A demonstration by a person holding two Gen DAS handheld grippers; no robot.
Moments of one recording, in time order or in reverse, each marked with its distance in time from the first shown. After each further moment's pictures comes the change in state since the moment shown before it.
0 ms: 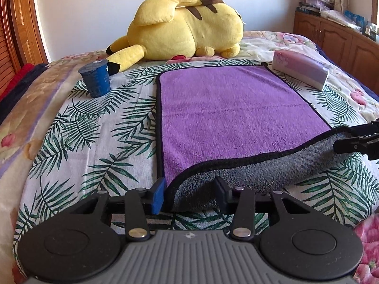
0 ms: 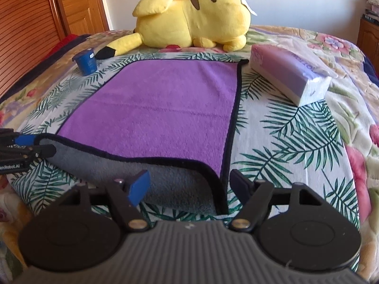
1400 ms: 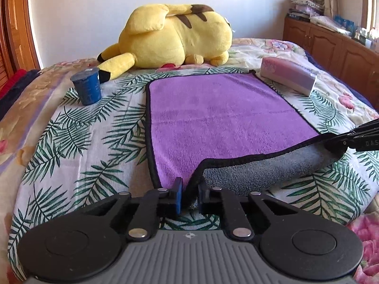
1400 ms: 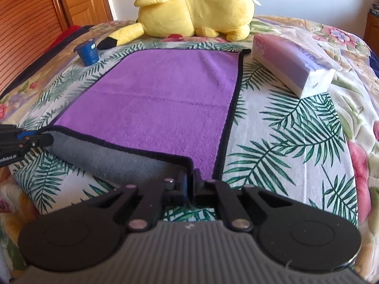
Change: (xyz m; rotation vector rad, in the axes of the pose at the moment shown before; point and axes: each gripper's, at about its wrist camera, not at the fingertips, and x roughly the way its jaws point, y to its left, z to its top) left arm -0.010 -0.004 0.001 0.007 -0.045 -0.053; right arm 0.001 -0.011 0.002 -0.015 0.049 0.032
